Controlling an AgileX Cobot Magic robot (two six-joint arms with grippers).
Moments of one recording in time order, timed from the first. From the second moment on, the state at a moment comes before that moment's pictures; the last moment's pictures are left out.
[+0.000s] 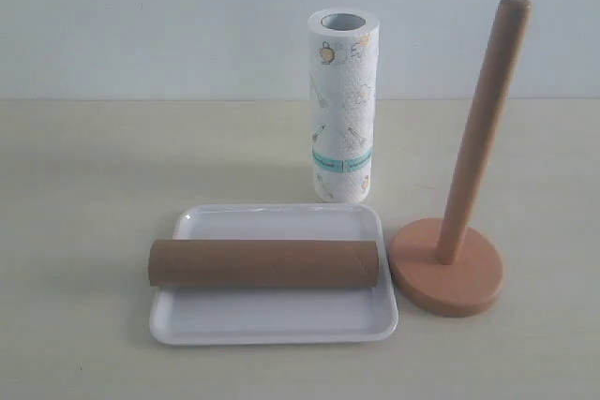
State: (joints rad) left arm -0.07 0.00 0.00 -0.03 0.31 0.01; right arm 0.98 0.72 -0.98 -0.17 1.14 -0.04
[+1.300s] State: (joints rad) left arm -0.07 0.00 0.00 -0.03 0.31 0.01; right arm 0.78 0.19 -0.73 -0.17 1.04 0.09
